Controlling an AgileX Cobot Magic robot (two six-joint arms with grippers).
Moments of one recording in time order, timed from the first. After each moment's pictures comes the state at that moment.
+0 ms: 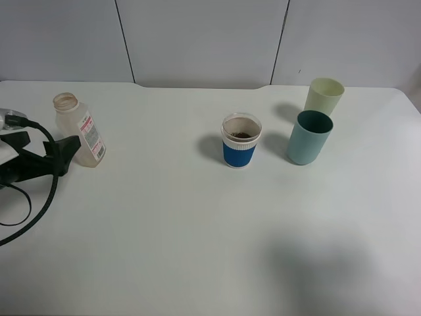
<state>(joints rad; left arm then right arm) 0.10 1.62 -0.09 0.34 -1.21 -0.15 -0.11 0.00 -0.51 0.00 1.06 -0.08</state>
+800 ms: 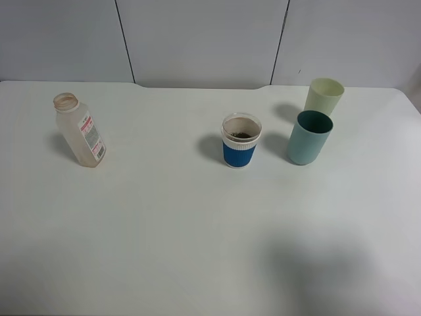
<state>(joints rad) 0.10 0.63 -0.40 0.31 -0.03 -0.32 -0.11 0.00 -0.51 0.00 1.06 -0.08</state>
